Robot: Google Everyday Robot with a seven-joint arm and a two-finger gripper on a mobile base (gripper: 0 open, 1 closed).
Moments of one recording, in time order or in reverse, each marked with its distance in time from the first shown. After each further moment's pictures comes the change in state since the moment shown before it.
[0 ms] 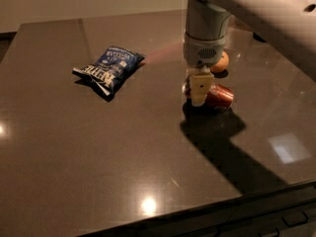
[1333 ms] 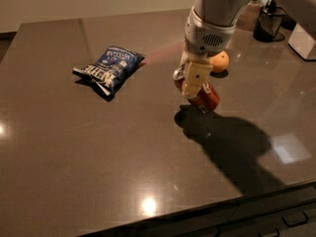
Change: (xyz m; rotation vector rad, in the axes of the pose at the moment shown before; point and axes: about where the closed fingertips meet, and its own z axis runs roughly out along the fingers) arm -0.027 0.010 -0.045 0.087 -0.217 0.036
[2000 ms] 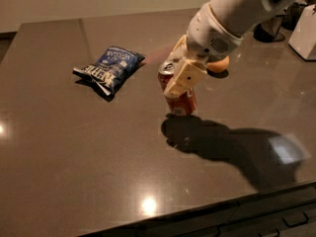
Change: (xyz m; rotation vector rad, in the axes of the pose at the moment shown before) arm -0.041 0.027 -0.019 0.019 -0.365 0.007
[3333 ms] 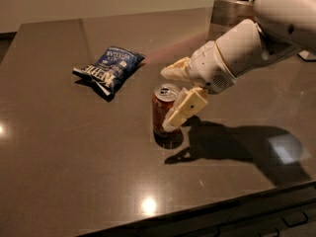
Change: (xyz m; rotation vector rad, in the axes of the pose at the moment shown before) arm 0.012 0.026 0.043 -0.066 -0.233 0.003
